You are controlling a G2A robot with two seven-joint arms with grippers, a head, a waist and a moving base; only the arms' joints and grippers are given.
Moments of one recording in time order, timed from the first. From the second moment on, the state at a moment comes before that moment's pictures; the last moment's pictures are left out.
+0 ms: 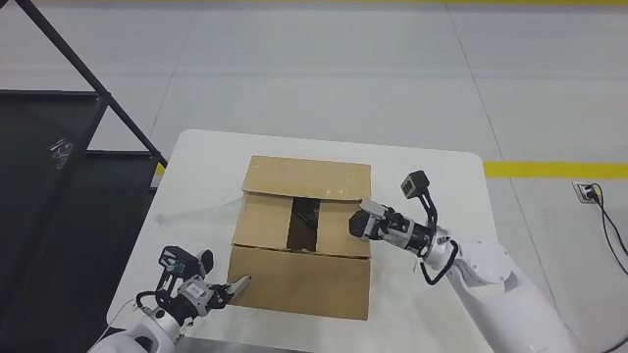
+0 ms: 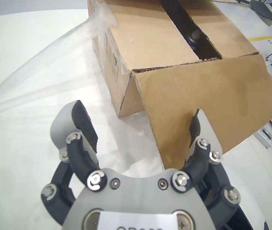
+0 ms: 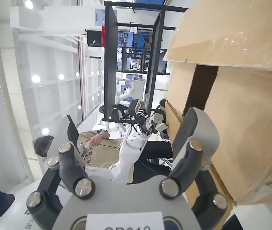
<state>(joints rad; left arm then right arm) 1.61 -1.15 -1.62 -1.82 1.01 -0.48 -0.25 -0.90 -1.11 1.09 -1.40 0.50 -0.20 0.77</state>
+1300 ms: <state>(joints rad) 1.64 -1.13 -1.62 -1.80 1.03 -0.50 -0.18 -0.55 -1.28 0.89 -1.00 0.26 -0.36 0.26</state>
